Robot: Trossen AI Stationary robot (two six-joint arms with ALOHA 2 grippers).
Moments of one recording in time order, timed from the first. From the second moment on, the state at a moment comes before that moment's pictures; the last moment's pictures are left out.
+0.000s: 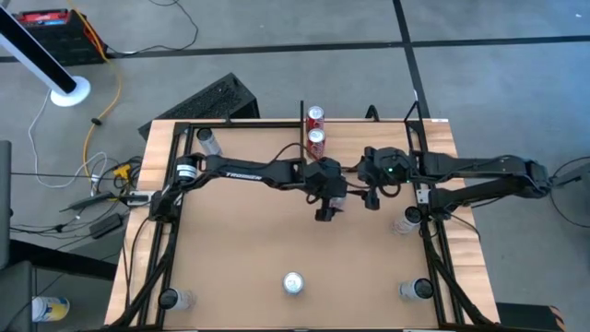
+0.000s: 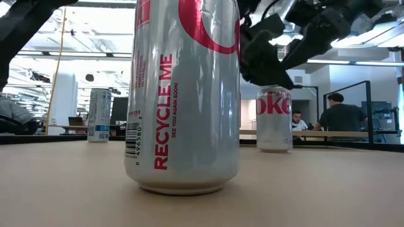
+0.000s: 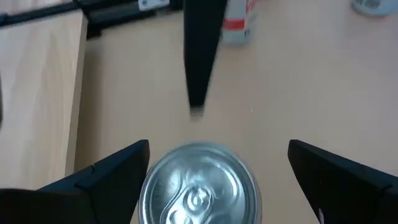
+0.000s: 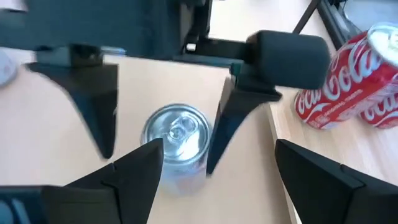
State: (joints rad) left arm 0.08 2.14 1.75 -0.23 0.08 0.27; right arm -0.14 0.98 0.76 -0.45 0.02 -0.14
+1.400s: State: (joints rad) left arm 0.21 1.12 0.70 0.19 -0.45 0.14; right arm -0.04 1.20 0.76 -0.33 0.13 0.03
